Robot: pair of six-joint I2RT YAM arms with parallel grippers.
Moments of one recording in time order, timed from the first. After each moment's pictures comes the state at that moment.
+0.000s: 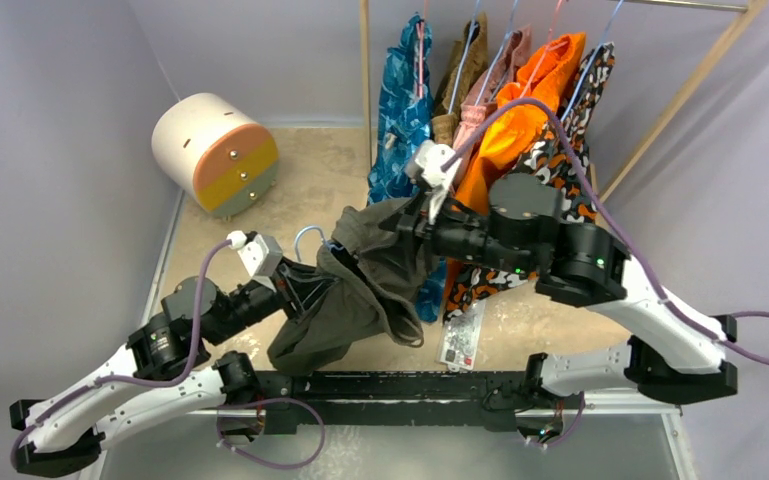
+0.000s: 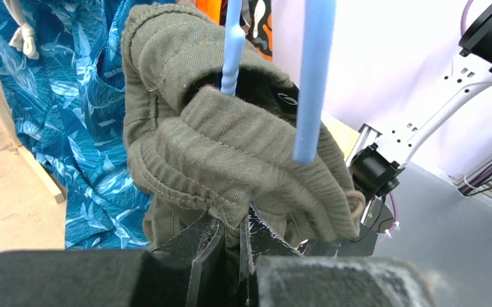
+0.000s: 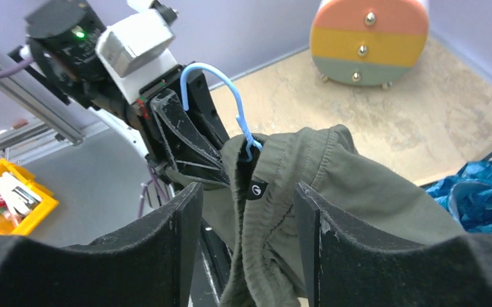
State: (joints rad) left arm -1.05 0.46 0.78 -0.29 -0.07 -0.25; right arm 1.19 1.23 1.74 -0.71 0.03 0.17
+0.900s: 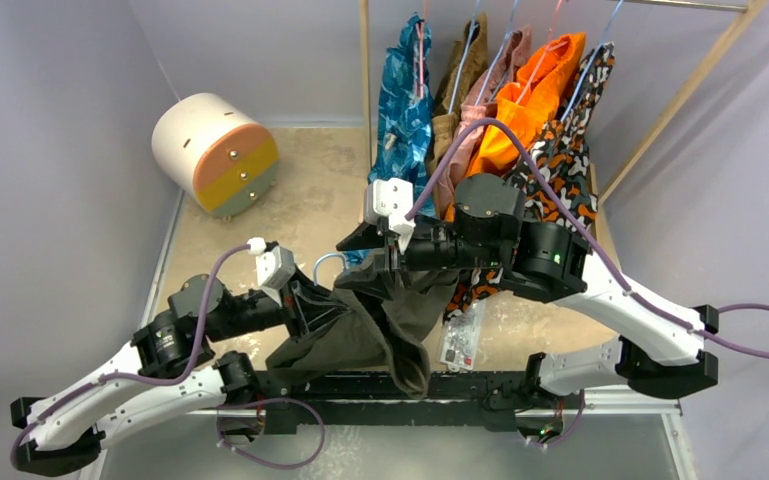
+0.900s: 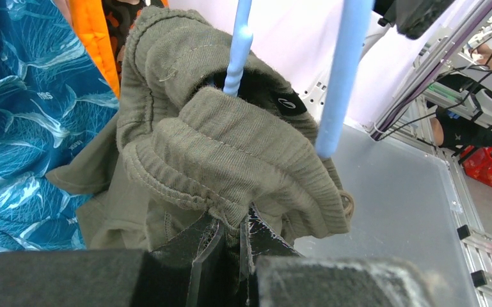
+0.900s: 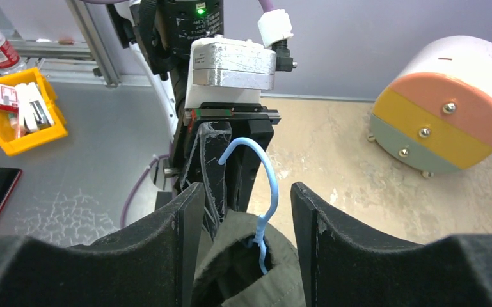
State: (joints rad) left arm -1.05 0.48 0.77 -0.26 0.22 -0.31; right arm 1.20 1.26 1.68 -0.55 -0.31 -0.12
